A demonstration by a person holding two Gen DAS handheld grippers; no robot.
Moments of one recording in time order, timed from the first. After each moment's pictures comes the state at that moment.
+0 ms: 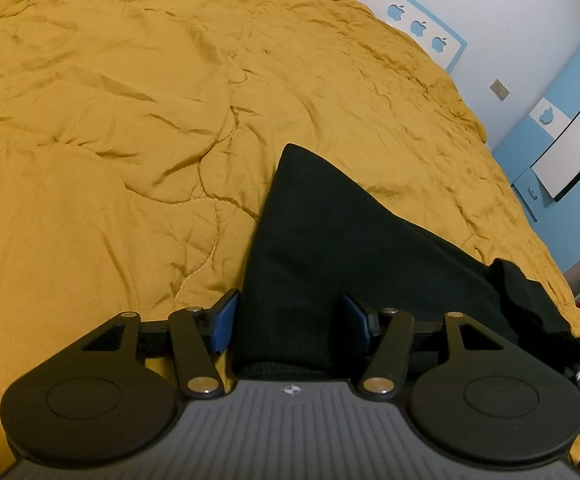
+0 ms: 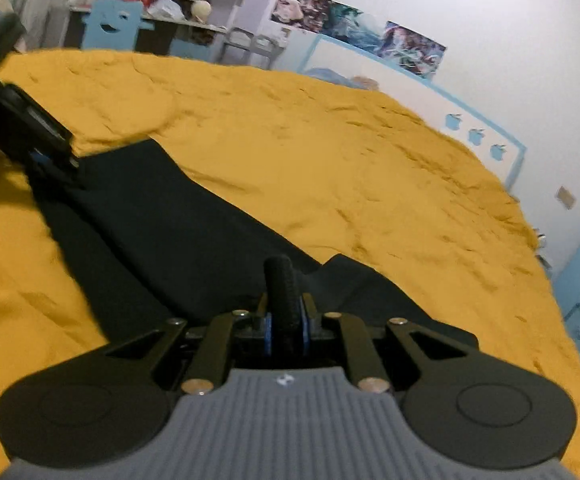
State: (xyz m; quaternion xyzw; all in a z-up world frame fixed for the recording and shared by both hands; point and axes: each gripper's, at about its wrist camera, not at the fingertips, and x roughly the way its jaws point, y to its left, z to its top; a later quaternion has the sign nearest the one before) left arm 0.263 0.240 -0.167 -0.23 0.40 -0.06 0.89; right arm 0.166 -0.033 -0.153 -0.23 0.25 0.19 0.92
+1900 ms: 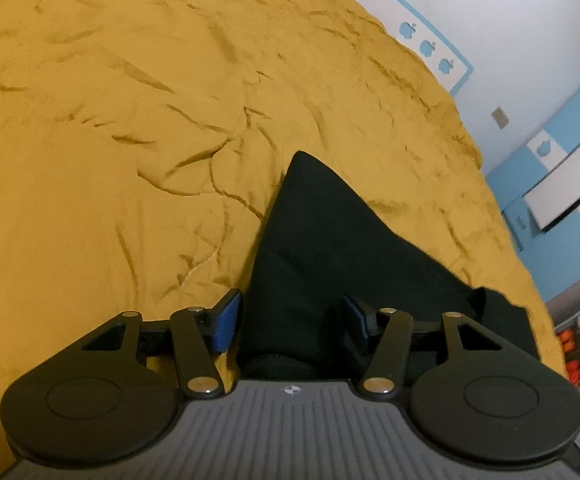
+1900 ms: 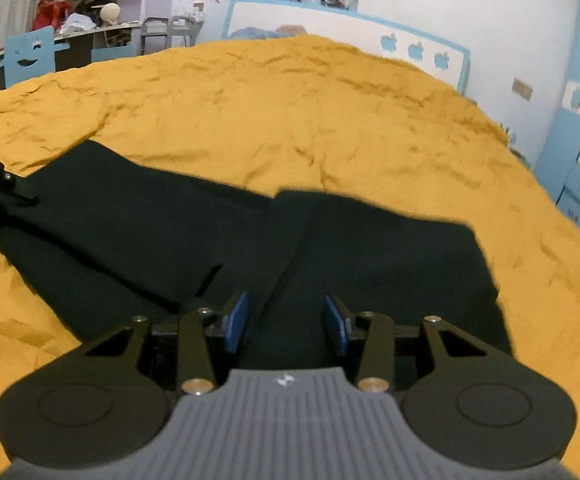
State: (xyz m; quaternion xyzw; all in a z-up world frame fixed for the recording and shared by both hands) left arm 0.257 0.247 -0.167 -0.27 0.39 -0.05 0.88; right arm 0.182 -0.061 -0.186 -0.08 0.32 0.08 0.94
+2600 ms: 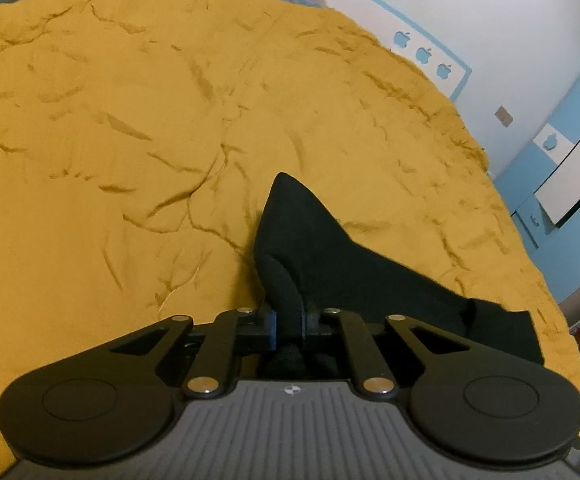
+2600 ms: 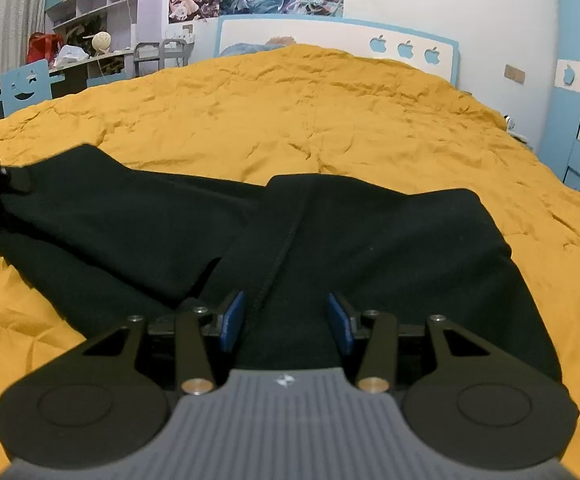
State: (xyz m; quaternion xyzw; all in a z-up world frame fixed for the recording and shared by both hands) left arm 0.249 0.226 -0.128 -0.24 0.37 -0.03 0.90; right arm 0.186 -0.068 -0.207 -0.04 0.31 0.10 0.94
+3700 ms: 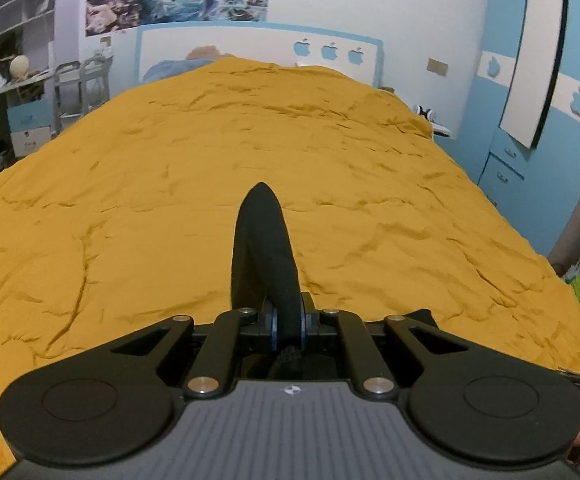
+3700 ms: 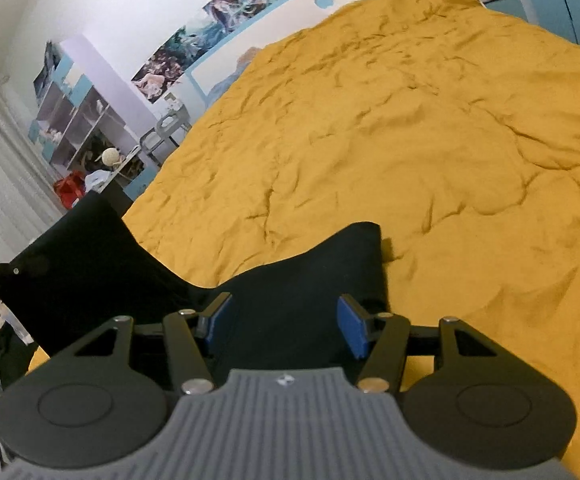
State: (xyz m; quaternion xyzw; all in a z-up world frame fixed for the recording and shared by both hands) left arm 0.265 -0.001 0.005 -0.03 0.33 -0.05 0.94; right arm 0.222 -0.276 -0.134 0.26 0.34 0.16 0.89
